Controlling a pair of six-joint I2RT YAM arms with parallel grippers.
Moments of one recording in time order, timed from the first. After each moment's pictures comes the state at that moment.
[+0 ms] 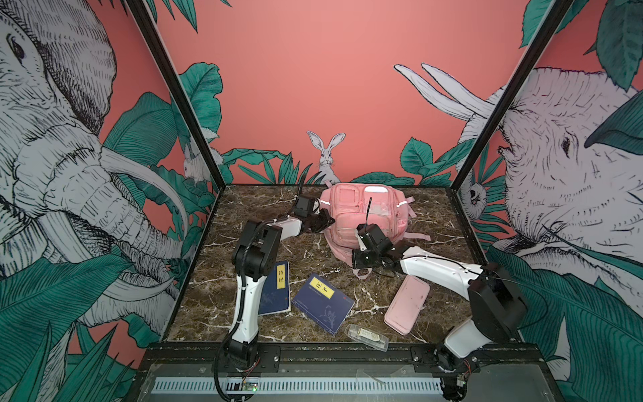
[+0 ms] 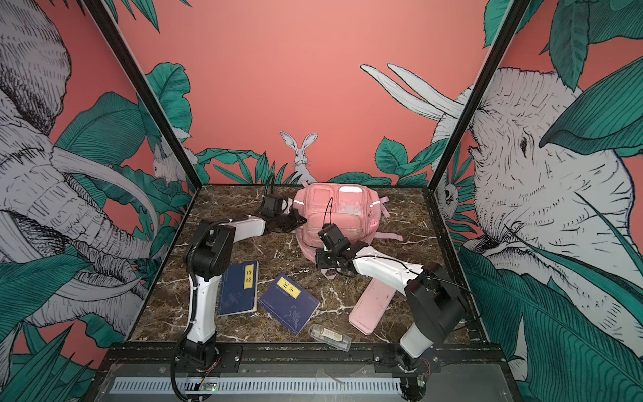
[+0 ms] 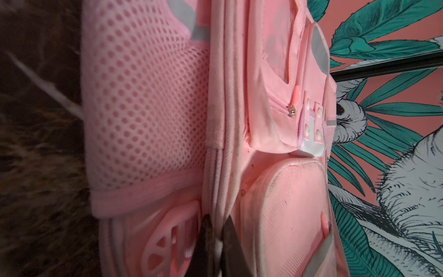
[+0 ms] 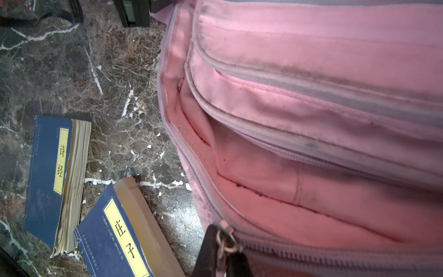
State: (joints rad) left arm -0.40 2.21 1.47 0.04 0.50 -0.82; right arm 0.73 1.59 1.03 -0.40 -0.06 0.49
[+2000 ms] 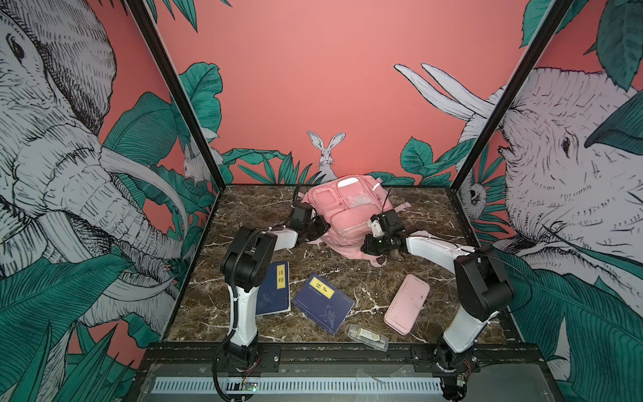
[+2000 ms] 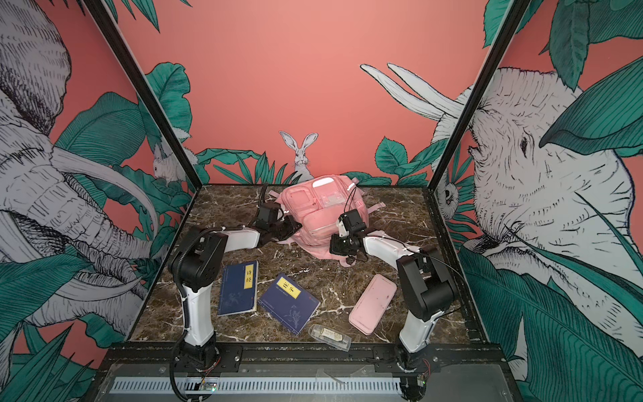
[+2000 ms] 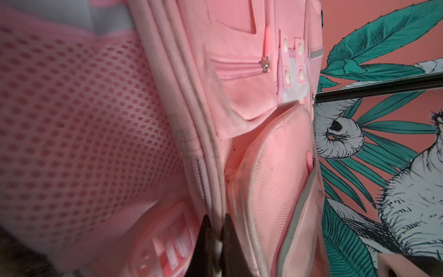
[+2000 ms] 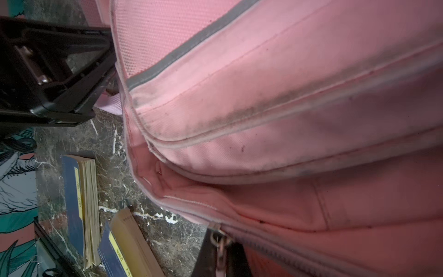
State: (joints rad) left arm -0.44 2.04 1.19 0.22 0.38 -0.90; right arm 0.46 1.74 1.09 -0.37 -0.34 0.46
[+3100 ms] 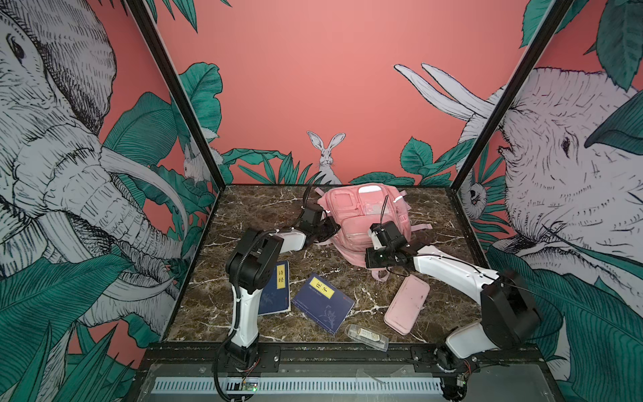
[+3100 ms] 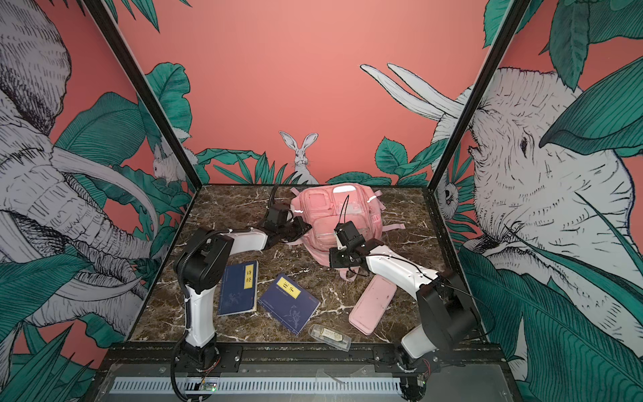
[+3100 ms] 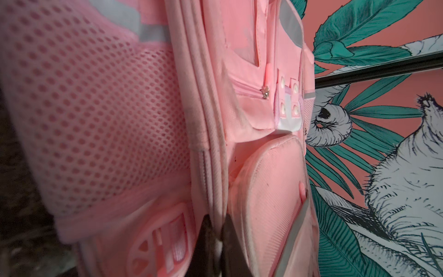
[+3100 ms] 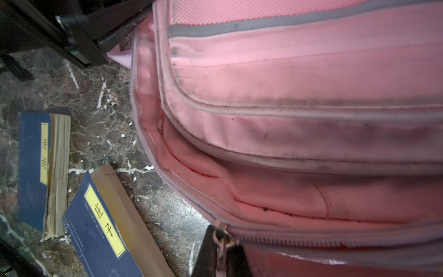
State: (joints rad) left arm -0.52 2.05 1.23 0.24 0.38 -0.96; right arm 0.60 1.49 0.95 -0.47 -0.09 0.44
